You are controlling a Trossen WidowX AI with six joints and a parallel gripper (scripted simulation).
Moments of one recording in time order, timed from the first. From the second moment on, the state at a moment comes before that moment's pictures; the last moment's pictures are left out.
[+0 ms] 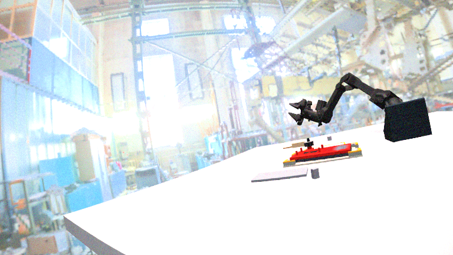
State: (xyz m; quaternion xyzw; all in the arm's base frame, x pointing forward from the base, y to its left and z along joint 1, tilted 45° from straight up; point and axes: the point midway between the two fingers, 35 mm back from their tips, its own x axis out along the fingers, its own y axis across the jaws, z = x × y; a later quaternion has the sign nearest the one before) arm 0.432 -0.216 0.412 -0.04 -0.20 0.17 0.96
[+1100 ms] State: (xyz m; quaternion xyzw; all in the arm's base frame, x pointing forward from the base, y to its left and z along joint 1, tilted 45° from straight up) arm 0.540 -0.074 0.174 0.26 0.26 -0.06 0.93
